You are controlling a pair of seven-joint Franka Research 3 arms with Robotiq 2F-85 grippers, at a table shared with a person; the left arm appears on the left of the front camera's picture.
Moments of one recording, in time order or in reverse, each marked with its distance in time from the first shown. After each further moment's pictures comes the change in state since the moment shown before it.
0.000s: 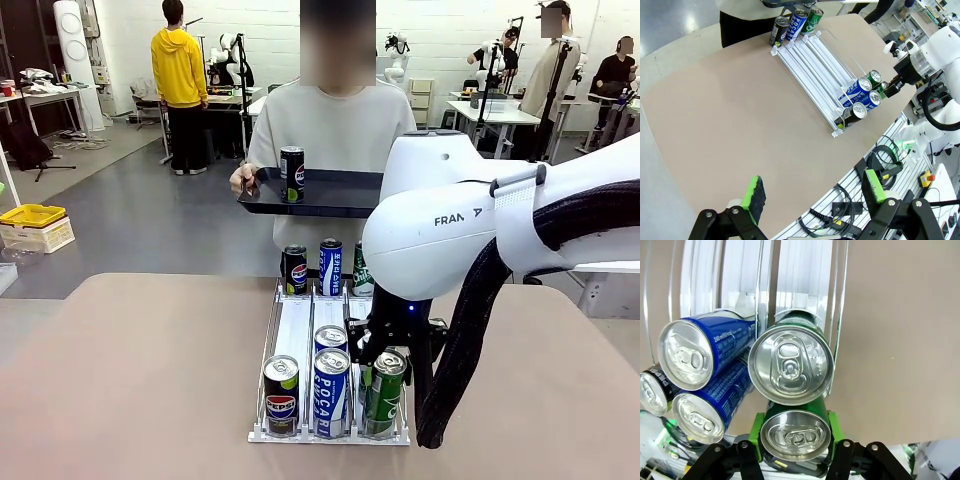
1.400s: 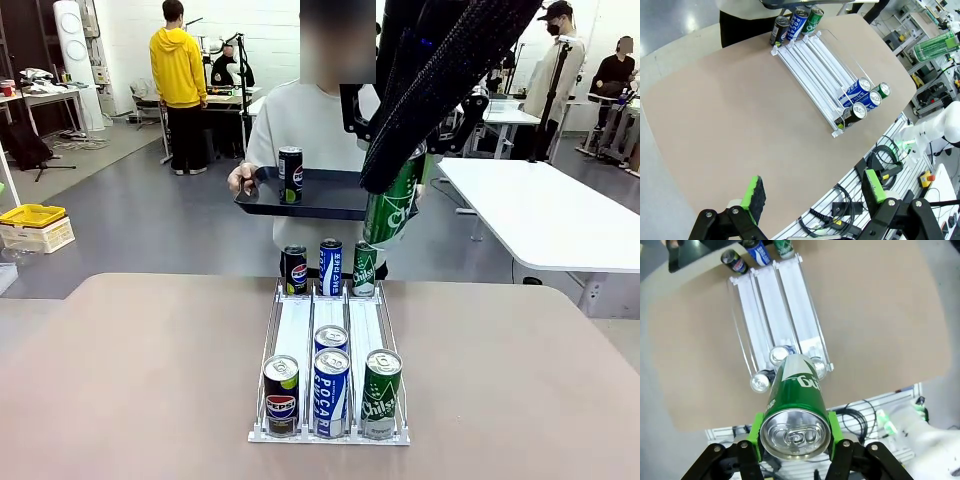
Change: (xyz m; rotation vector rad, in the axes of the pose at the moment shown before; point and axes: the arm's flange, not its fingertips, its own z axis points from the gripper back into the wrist) left arm 0.000 0.000 0.000 0.001 0.000 0.001; right arm -0.043 0.036 0.297 0.031 -0.269 -0.349
